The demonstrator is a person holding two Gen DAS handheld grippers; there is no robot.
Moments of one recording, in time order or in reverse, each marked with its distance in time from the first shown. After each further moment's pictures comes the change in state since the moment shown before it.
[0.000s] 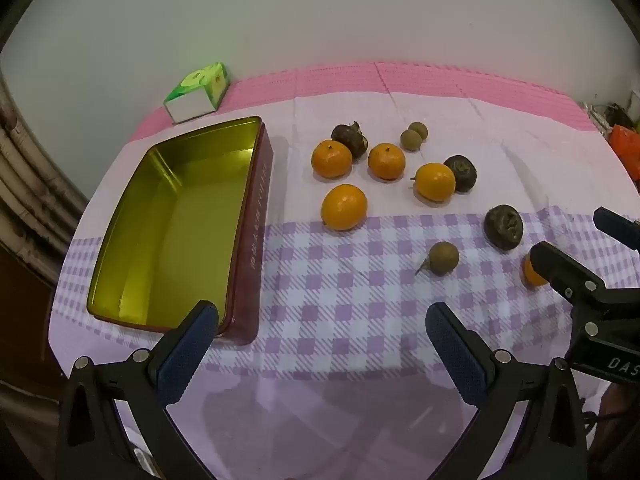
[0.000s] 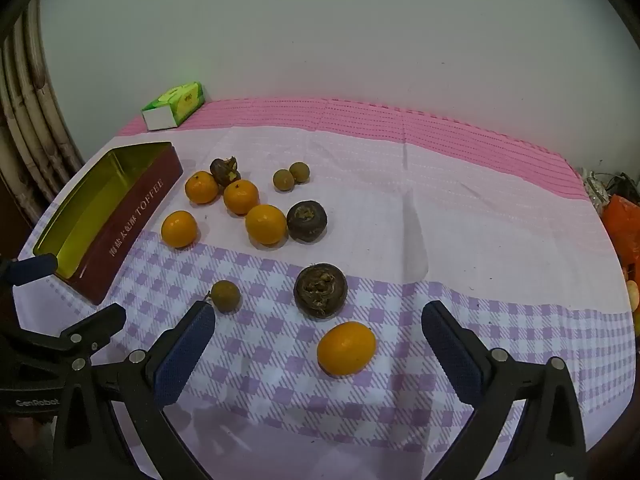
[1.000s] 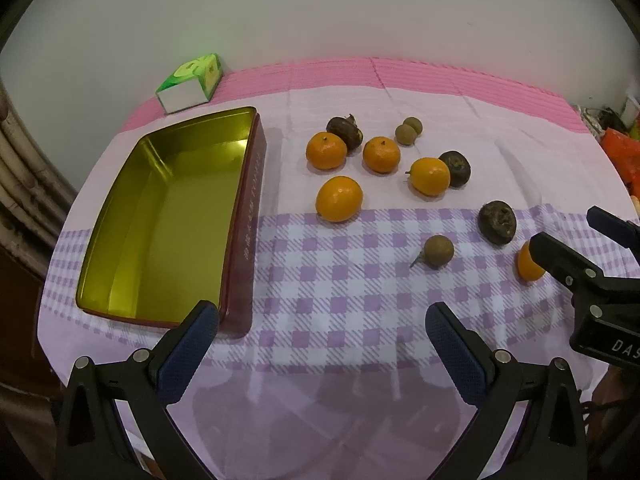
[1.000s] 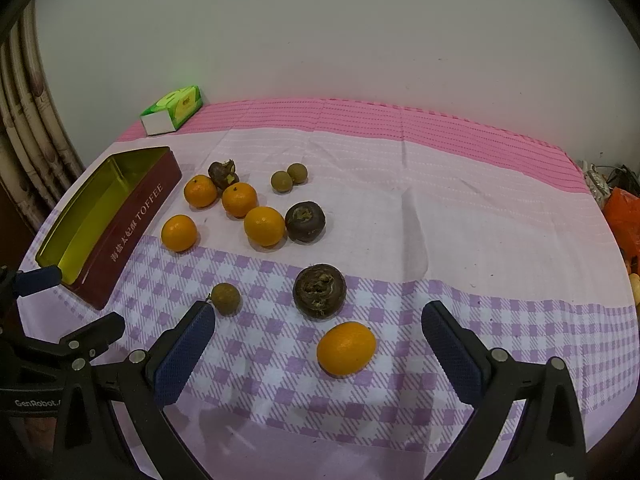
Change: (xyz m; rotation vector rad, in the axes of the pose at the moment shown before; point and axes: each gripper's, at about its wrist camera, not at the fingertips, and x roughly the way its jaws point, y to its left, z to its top) left arm 0.001 0.002 -0.003 -0.014 0.015 -0.050; right arm 0.001 -0.001 -0.001 0.017 0.001 0.012
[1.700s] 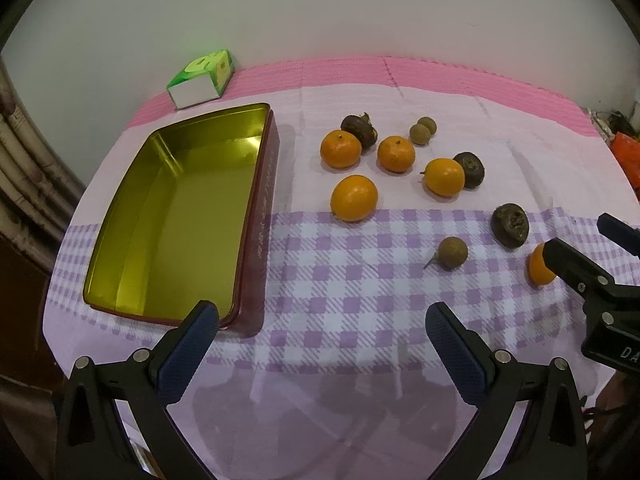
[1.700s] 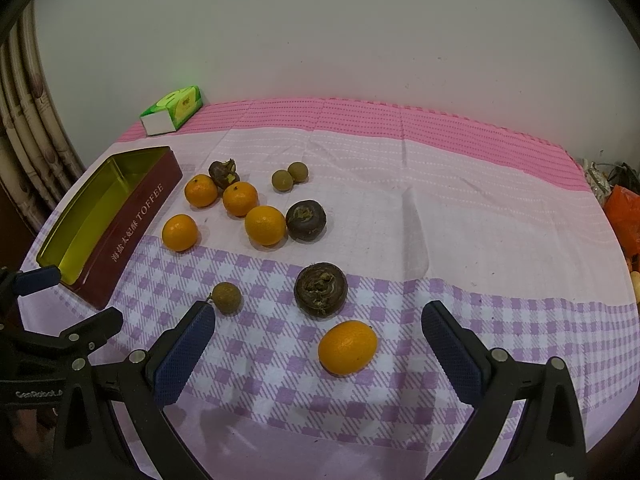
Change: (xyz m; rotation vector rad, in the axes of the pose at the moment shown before) left arm 0.006 0.008 0.001 -0.021 0.010 0.026; right arm -0.001 -0.001 0.000 0.006 -0.002 0.004
